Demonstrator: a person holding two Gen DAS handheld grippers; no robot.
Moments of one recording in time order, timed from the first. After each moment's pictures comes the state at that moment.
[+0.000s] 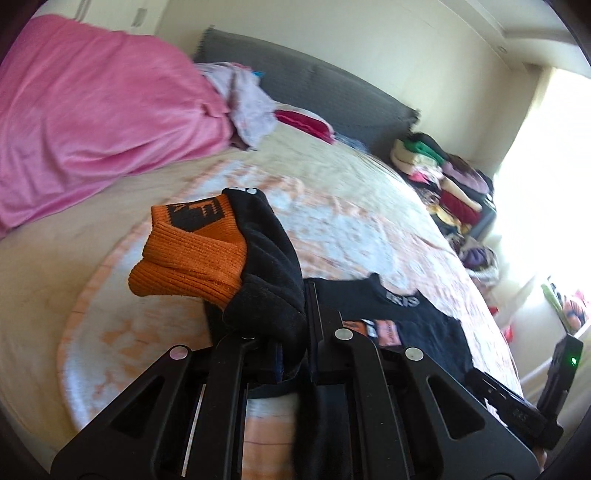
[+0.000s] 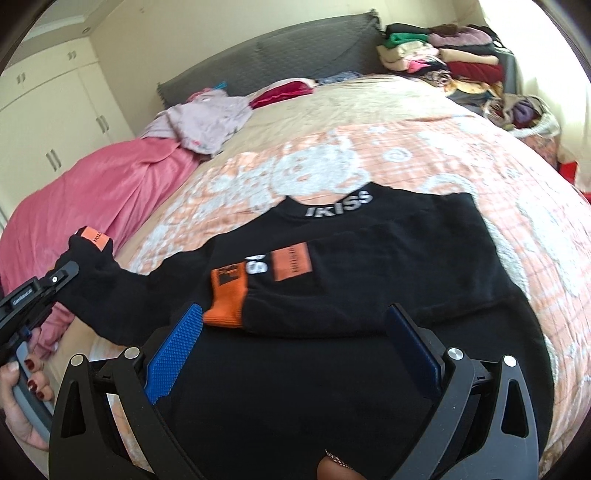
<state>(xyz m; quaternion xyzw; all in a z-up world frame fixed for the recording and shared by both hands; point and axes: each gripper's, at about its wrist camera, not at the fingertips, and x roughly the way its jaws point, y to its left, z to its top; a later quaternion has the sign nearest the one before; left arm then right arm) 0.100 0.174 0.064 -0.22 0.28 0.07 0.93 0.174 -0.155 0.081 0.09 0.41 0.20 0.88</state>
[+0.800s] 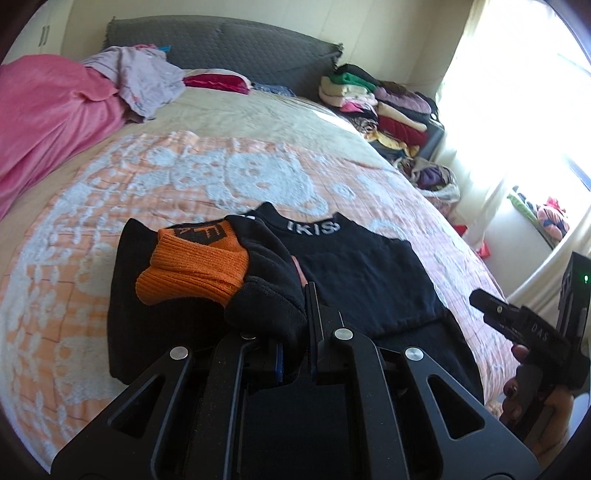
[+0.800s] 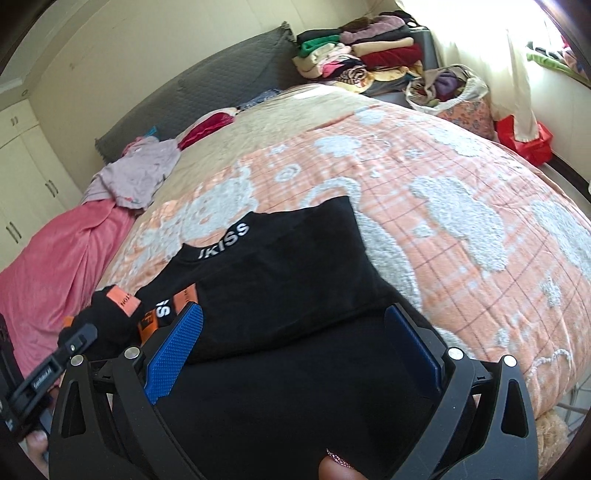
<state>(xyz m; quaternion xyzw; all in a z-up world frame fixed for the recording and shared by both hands) 0.155 0.043 0.031 -0.13 0.35 -0.05 0.92 0.182 -0.271 0.073 0.17 0.40 0.09 0.90</state>
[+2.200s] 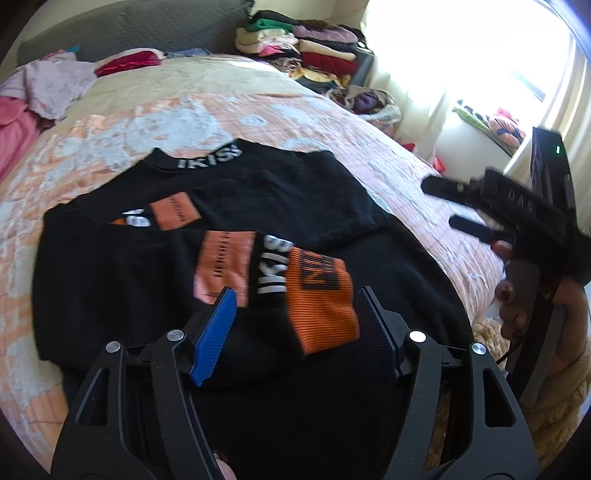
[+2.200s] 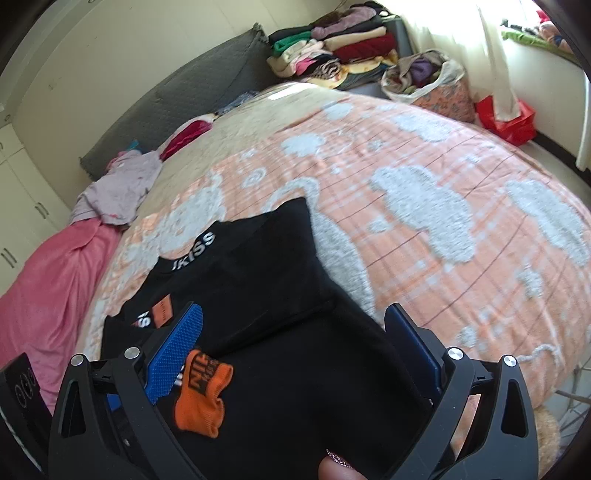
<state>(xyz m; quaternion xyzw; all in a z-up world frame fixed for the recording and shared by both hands) 0.148 -0.035 -0.001 -0.05 0.42 -0.18 0.89 0.182 -0.306 0.059 0.21 0.41 0.08 0.88</state>
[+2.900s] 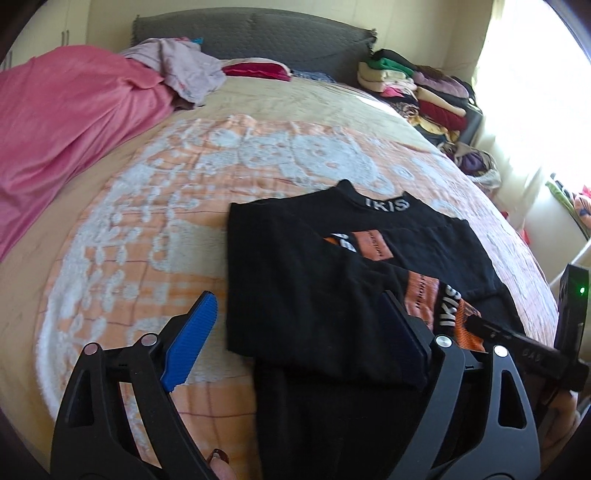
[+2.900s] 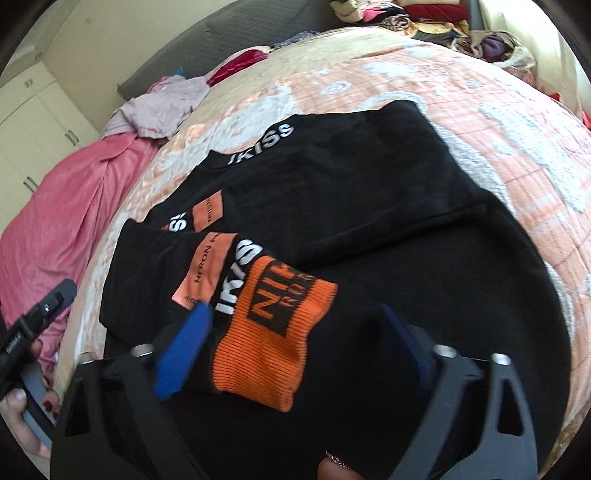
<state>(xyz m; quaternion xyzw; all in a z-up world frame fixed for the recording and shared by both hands) 0.132 0.101 0.018 -0.11 0.39 0.03 0.92 0.181 -0.199 0.009 0.14 0.48 0.18 0.85</state>
